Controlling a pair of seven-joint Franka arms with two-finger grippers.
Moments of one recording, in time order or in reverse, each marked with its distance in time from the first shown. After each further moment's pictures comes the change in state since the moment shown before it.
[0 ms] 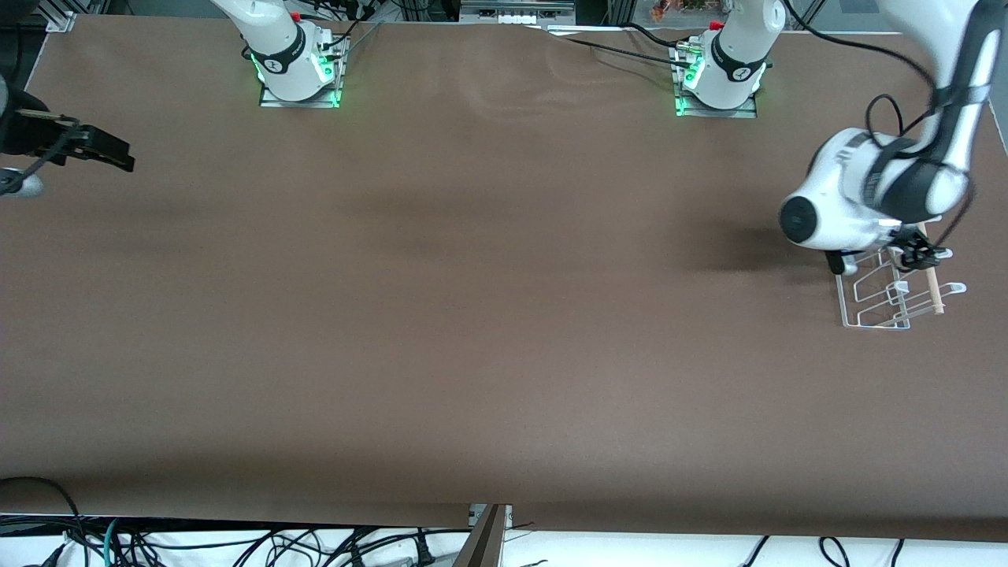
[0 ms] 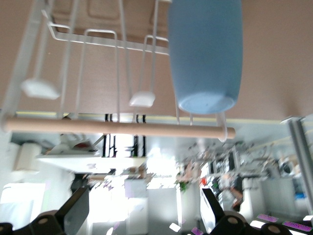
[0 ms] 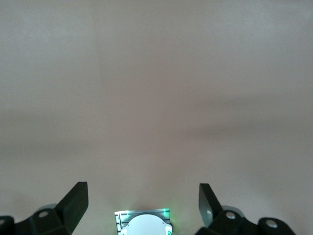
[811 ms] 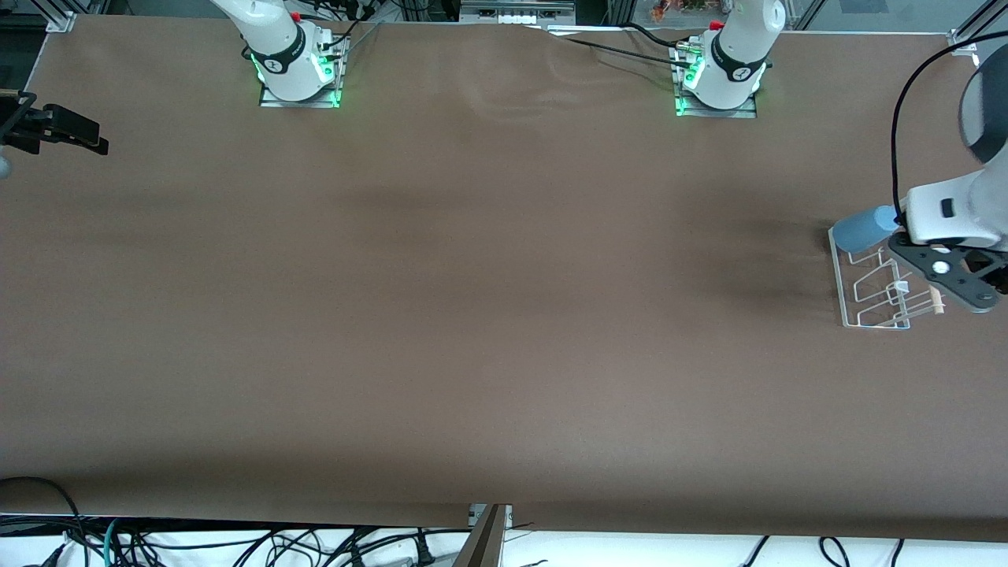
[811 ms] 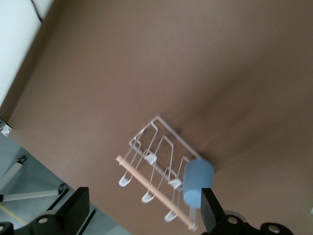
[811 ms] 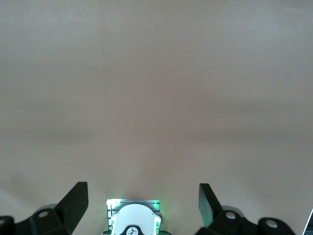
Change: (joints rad) left arm -0.006 -0.015 -0.010 0.572 -0.697 -0.015 -0.127; right arm 0.014 0.001 -0.033 0.043 0.008 -0.062 -0.107
